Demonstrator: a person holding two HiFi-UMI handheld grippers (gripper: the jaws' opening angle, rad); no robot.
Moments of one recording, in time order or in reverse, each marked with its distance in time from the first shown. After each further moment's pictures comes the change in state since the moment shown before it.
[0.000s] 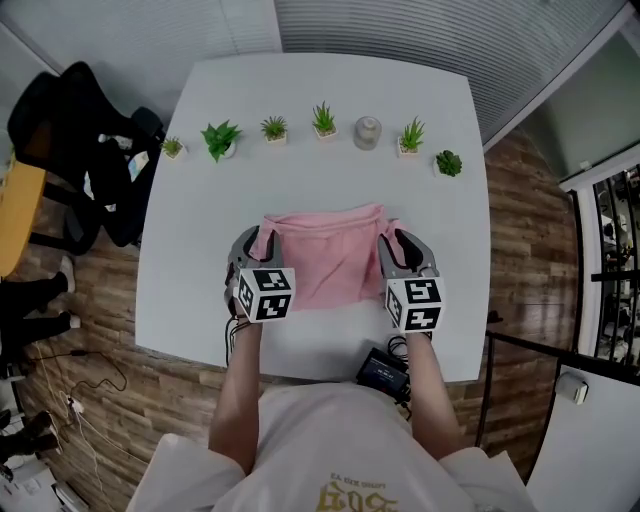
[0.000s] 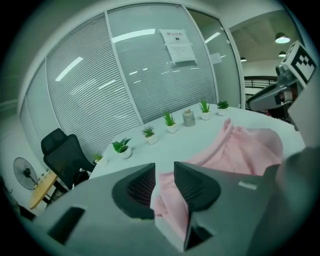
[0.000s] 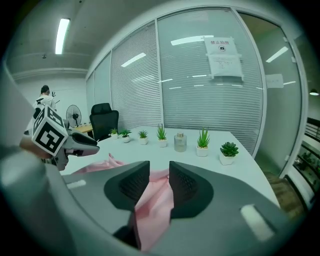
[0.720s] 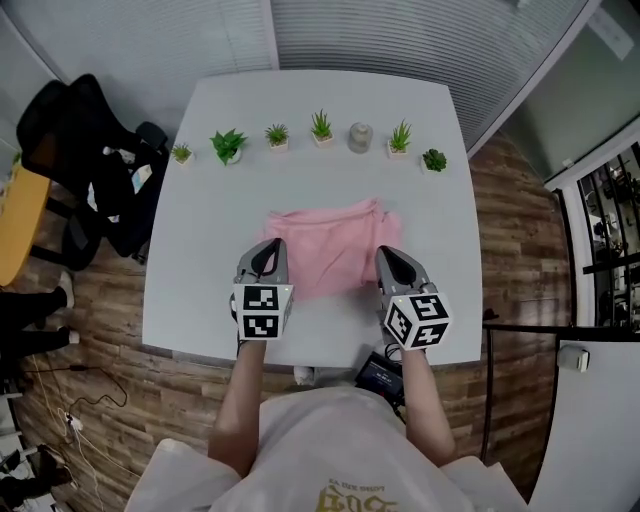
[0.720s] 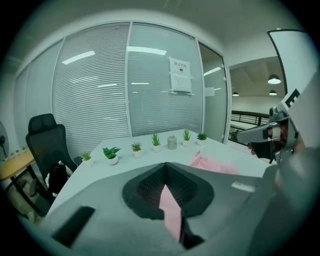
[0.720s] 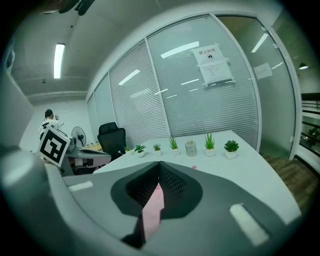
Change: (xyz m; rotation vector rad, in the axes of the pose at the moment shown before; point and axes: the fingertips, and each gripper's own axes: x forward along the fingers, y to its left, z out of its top) left arm -0.098 -0.017 0.032 -0.172 -0.207 -0.214; right arm -0.083 0.063 0.021 0.158 -0.128 0.070
